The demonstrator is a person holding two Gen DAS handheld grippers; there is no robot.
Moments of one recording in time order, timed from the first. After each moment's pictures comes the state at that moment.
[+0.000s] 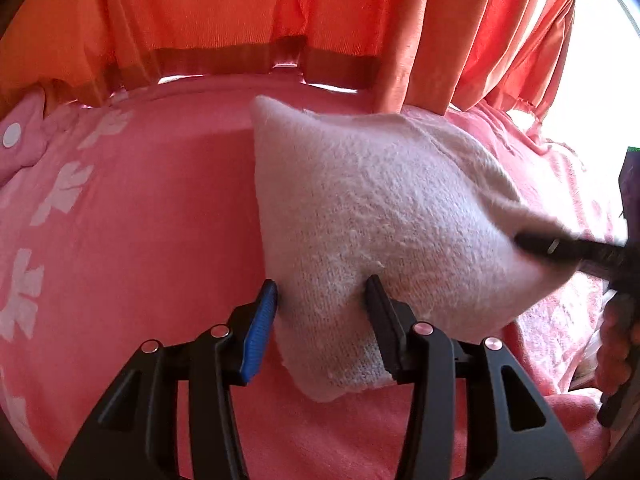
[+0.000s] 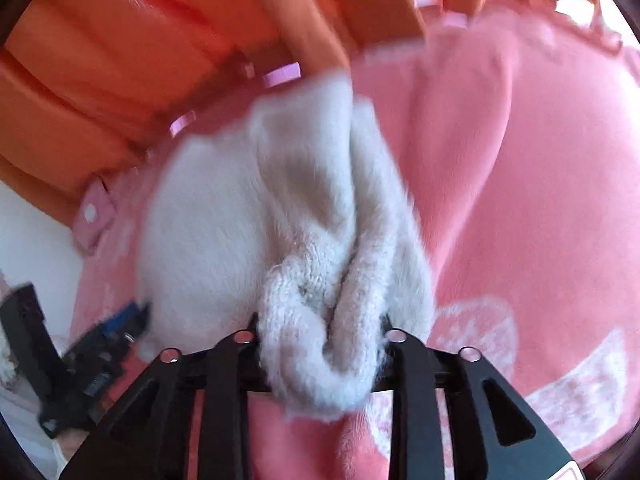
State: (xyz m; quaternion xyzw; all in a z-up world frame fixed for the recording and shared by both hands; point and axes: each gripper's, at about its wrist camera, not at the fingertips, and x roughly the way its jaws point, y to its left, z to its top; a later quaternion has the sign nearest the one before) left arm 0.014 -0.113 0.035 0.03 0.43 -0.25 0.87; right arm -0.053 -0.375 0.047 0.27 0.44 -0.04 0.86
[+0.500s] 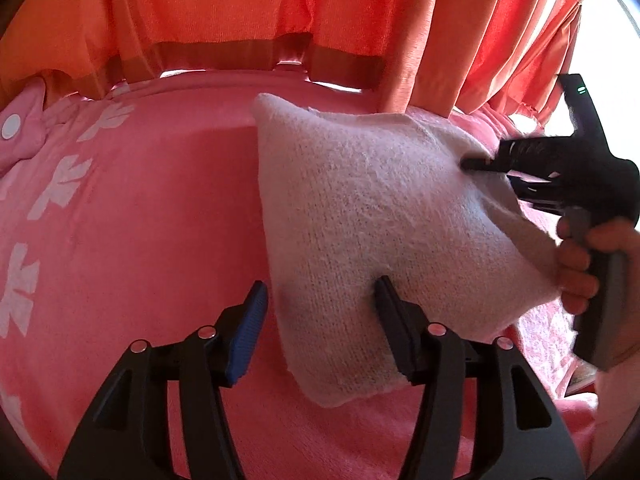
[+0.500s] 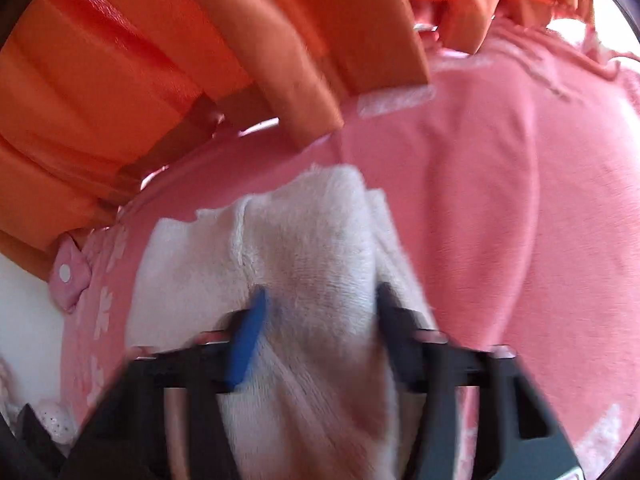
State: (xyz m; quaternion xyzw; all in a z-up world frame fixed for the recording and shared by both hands) left arm 0.019 -0.112 0.030 0.02 0.44 -0.25 0.86; right arm 0.037 -0.385 0.037 0.26 0.44 -0.09 0.86
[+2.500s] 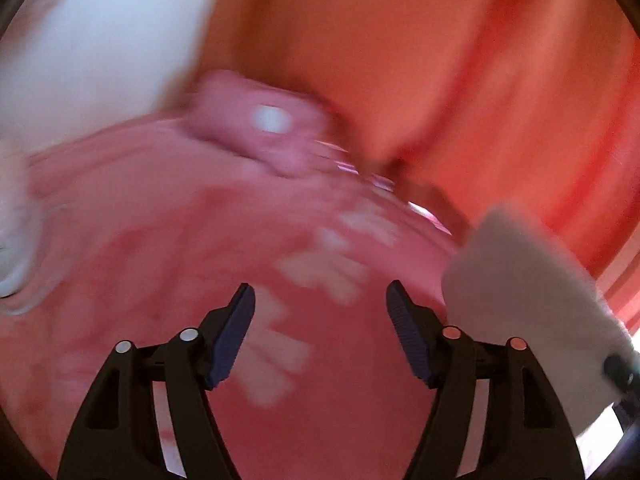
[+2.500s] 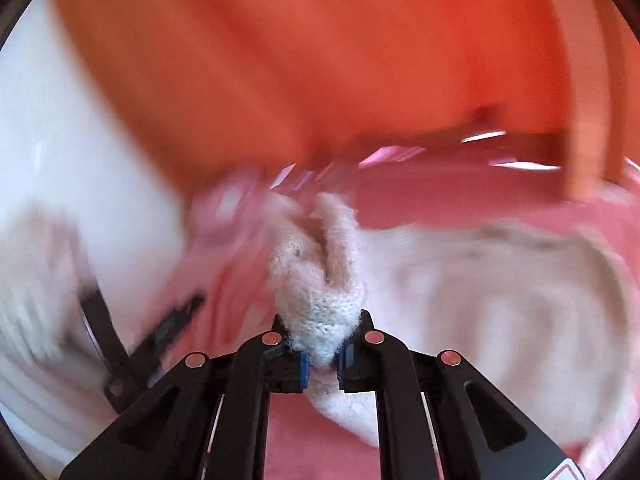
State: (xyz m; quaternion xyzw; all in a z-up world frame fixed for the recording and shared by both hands) left arm 0.057 0.135 0.089 -0.24 0.32 0.00 0.92; right arm -0.004 -0.246 0.159 0.24 0.35 0.08 0.90
